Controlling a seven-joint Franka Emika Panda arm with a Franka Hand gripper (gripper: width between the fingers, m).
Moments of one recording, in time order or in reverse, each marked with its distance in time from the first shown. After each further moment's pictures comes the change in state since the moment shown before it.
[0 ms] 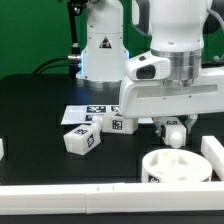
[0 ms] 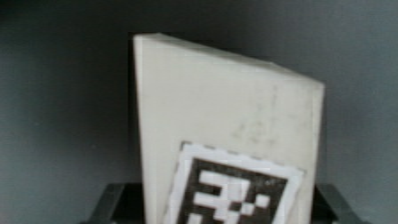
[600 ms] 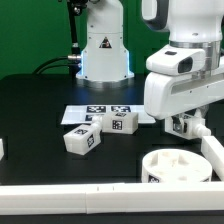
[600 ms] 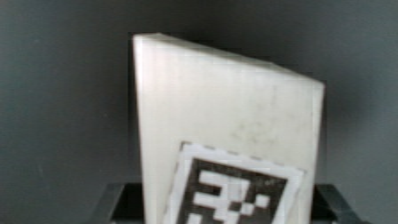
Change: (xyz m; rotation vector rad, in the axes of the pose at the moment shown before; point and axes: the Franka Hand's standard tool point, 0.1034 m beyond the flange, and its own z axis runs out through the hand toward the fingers) arm -0.004 -0.032 -0.008 -0.031 0.038 -0.582
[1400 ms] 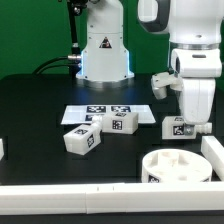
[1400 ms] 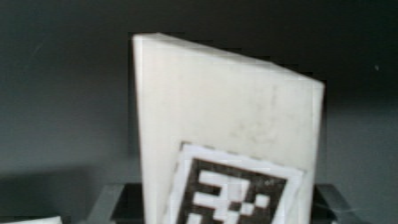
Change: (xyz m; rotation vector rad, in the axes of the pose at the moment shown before) arm -0.009 -0.005 0.004 -0.023 -0.020 -0.816
